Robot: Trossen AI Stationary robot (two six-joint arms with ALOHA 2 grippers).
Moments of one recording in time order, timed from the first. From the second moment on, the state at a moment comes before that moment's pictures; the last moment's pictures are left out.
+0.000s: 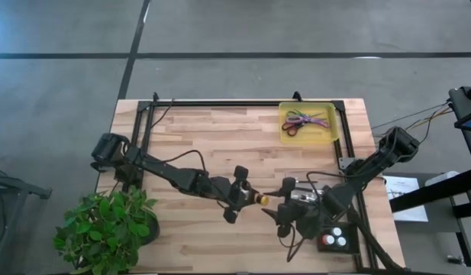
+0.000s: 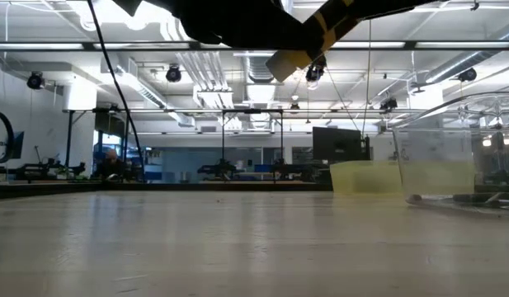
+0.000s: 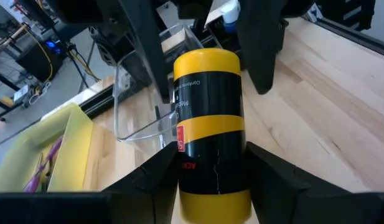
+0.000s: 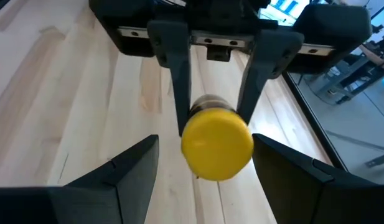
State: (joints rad) left arm -0.28 1.78 1.09 0.24 -0.19 0.40; right arm 0.68 1.52 0.95 -0.14 0.87 0.13
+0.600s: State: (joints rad) left arm -0.28 1.78 1.09 0.24 -0.18 0.39; right arm 0.68 1.52 0.96 -0.11 0.86 0.07
